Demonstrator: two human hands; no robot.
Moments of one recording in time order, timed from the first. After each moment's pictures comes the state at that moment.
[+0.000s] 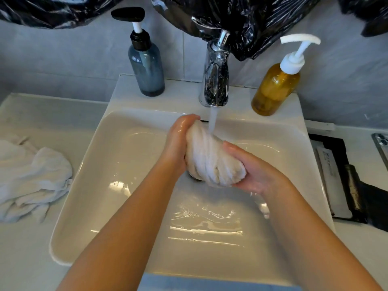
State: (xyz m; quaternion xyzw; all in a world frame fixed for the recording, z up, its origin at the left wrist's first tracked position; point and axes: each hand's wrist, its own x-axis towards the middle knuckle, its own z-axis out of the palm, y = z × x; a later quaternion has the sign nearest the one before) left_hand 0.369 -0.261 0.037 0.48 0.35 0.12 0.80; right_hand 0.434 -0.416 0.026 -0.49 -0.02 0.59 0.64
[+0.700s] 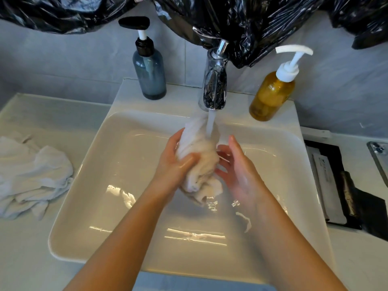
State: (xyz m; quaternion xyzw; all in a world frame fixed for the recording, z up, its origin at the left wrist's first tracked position) left_hand 0.313 -0.274 0.018 0.64 0.24 0.16 0.72; right_hand 0.413 -0.398 0.019 -0.57 0.05 0.41 0.72
